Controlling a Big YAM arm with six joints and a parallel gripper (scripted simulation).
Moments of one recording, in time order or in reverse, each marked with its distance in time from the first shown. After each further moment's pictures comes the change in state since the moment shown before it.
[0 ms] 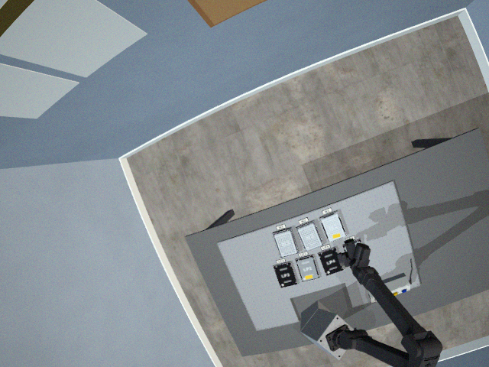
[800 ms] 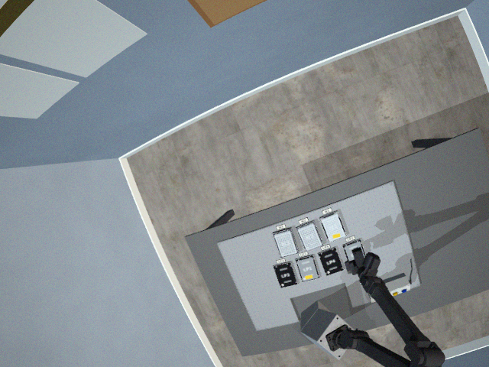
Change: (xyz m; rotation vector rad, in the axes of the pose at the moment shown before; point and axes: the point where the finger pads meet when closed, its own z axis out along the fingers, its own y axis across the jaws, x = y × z) arm 0.053 -0.024 0.001 0.006 -0.001 -0.013
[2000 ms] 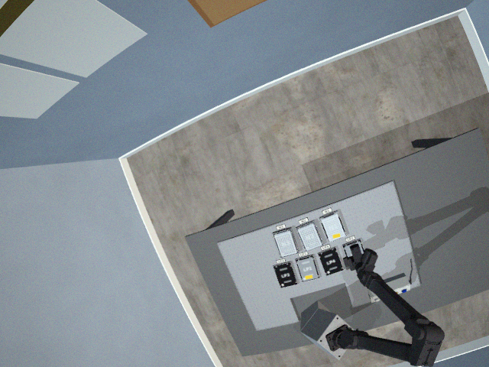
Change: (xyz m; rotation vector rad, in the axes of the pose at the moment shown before) arm -0.001 0.002 0.046 -0.003 0.001 -0.007
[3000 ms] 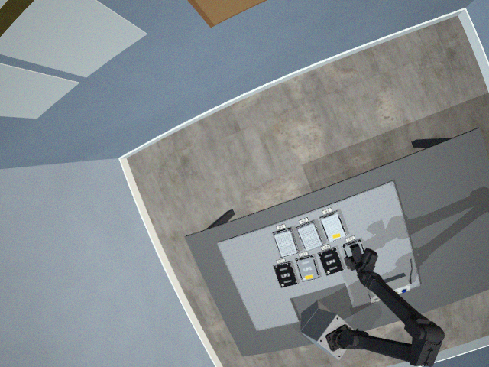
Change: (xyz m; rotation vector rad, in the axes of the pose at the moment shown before) arm -0.001 -0.001 0.000 0.002 -0.003 -0.001
